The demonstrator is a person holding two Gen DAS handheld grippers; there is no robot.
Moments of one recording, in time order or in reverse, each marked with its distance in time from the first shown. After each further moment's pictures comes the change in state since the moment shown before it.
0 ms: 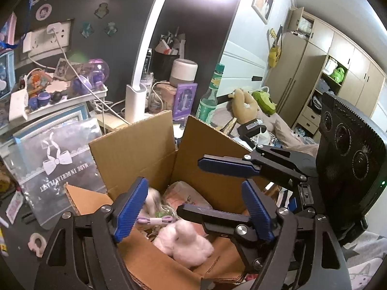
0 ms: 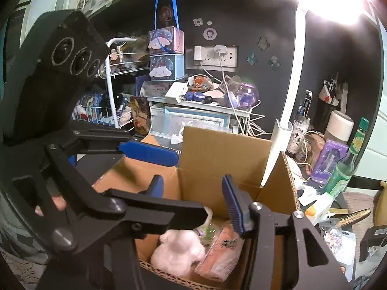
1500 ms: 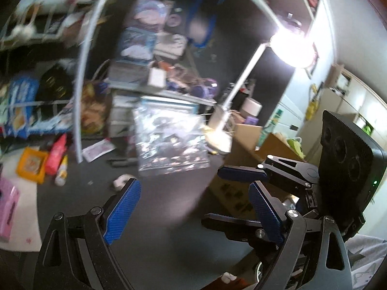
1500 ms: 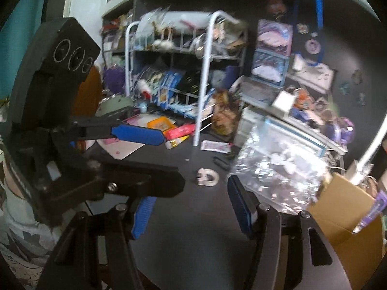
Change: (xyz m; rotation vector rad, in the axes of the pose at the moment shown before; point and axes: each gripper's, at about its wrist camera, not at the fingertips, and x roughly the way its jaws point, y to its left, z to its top) left arm -0.163 0.141 -0.123 -0.297 -0.220 0.175; right arm 0.069 0.189 0.030 -0.238 0.100 0.210
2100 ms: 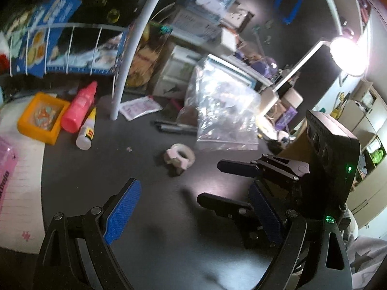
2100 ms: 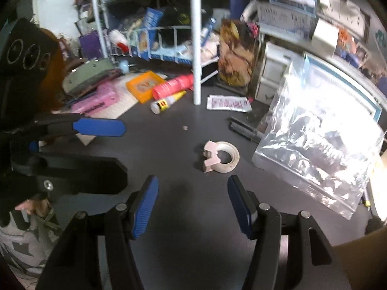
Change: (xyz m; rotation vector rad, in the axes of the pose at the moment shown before) left arm 0.056 0.099 -0.026 -0.170 0.147 0.072; right arm 0.153 -0.025 -0.016 0.115 0.237 0.064
